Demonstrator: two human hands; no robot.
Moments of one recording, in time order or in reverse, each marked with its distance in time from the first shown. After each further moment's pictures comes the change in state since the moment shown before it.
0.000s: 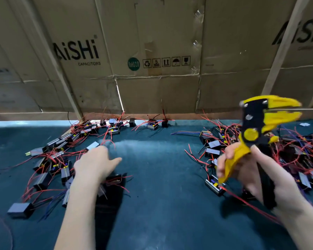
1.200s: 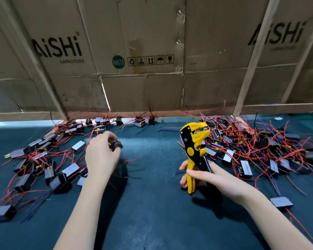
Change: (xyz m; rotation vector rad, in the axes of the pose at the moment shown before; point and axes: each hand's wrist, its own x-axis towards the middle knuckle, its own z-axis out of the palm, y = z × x) left_hand 0.005 0.040 0.031 -0.466 0.438 0.220; right_hand 0.000 0.022 0.009 -0.485 -0.033 0.359
